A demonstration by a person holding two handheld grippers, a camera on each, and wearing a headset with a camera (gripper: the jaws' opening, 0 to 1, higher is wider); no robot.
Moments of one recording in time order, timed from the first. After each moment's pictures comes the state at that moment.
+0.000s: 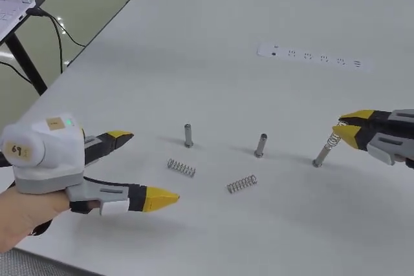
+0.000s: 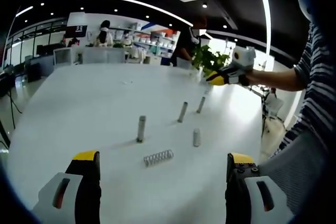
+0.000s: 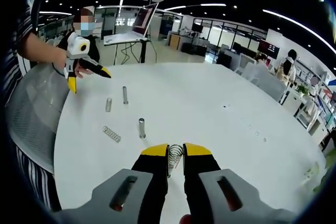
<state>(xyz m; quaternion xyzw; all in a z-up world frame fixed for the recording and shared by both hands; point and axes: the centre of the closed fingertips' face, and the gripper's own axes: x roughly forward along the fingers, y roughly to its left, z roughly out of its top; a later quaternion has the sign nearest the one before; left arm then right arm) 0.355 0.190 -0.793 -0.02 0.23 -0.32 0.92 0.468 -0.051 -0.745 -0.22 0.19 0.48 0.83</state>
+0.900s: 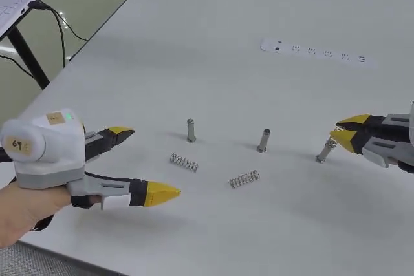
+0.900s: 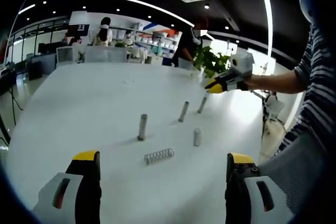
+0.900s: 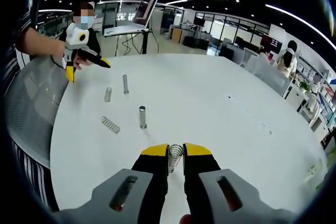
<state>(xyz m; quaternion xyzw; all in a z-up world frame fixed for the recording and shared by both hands) 0.353 0.192 -0.795 -0.03 0.24 -0.32 0.92 0.468 -0.051 -0.775 -0.24 0.22 0.48 0.82</state>
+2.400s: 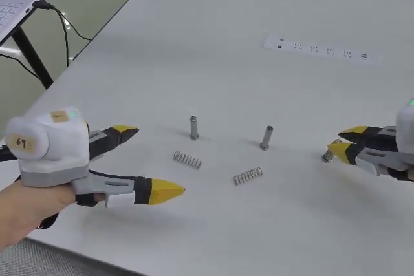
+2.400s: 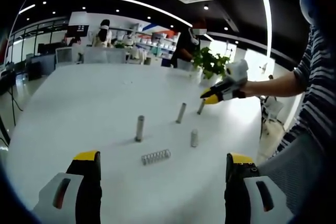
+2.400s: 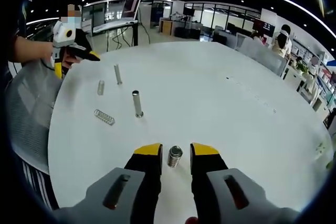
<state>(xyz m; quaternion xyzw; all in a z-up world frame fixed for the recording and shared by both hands) 0.349 0.191 -0.790 -0.03 0.23 -0.32 0.92 0.466 -0.060 -0.803 -0.21 0.26 0.45 0.83</state>
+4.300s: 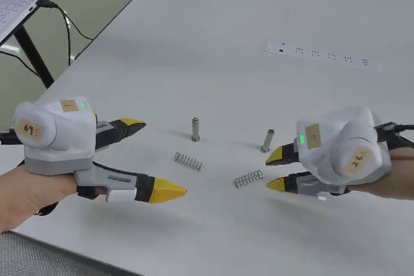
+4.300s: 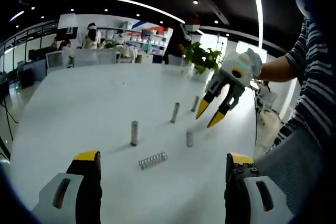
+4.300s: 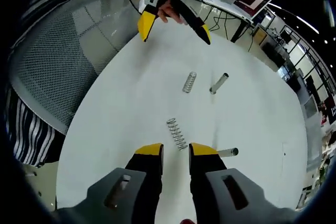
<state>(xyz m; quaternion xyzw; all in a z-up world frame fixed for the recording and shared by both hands) 0.352 0.182 -0.782 0.00 0.24 -0.35 0.90 0.371 0.047 -0.825 -0.45 0.20 0.67 0.56</state>
